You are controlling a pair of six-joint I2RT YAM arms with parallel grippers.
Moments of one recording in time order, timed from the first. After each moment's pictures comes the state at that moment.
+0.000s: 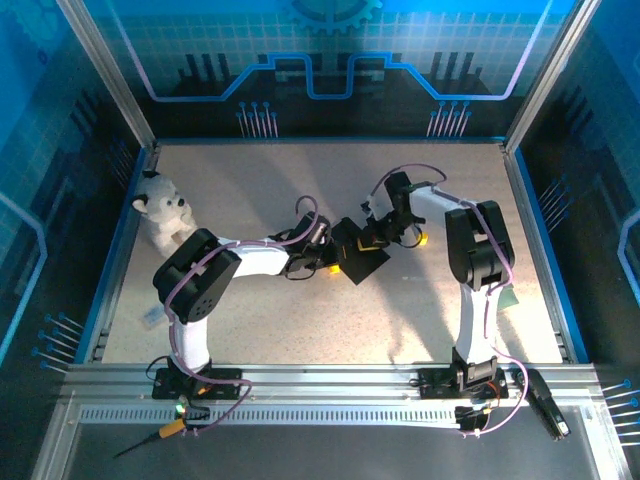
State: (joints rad) left arm -0.64 1.90 1.00 0.04 0.15 -0.85; right arm 0.27 2.07 1.40 -0.78 -0.66 0.02
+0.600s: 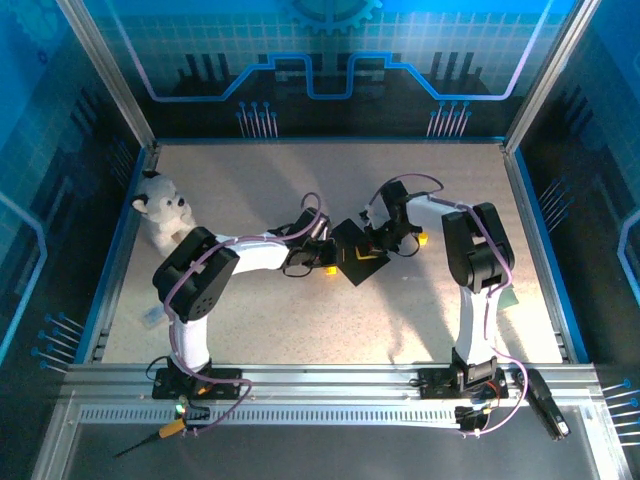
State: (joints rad) left arm -0.62 1.91 1.06 -0.09 0.21 -0.68; right arm 0.29 2.05 1.30 -0.69 -0.65 0.09
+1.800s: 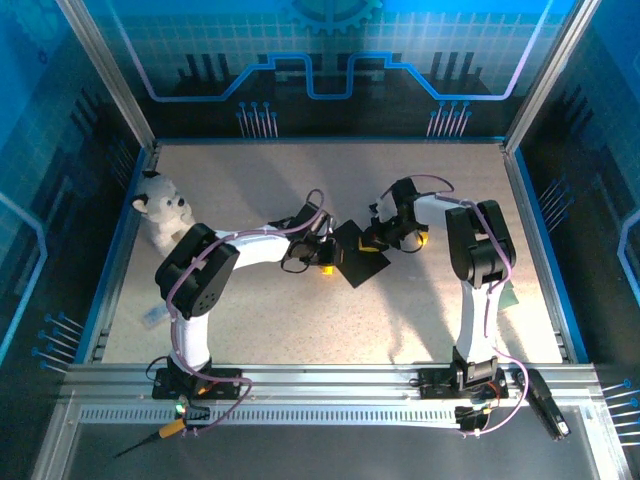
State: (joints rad) left arm -0.59 1.93 1.13 -0.21 0.26 -0.55; right arm 0.24 2.08 1.29 -0.57 -0.72 0.25
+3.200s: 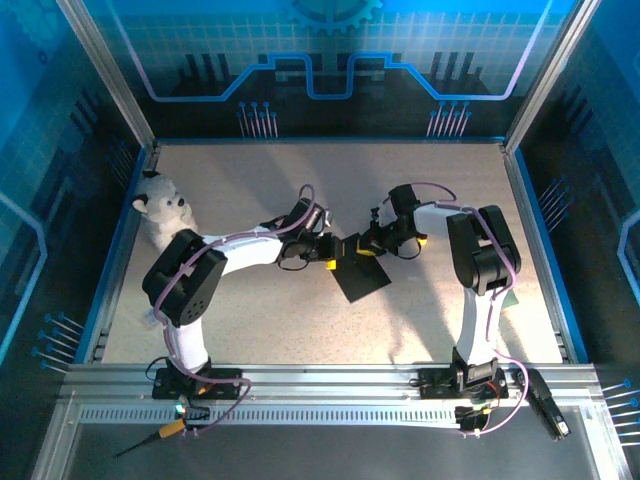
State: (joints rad) left arm -0.60 1.85 1.09 -0.13 0.31 -0.67; right arm 0.26 2.01 1.17 -0.42 -0.71 0.45
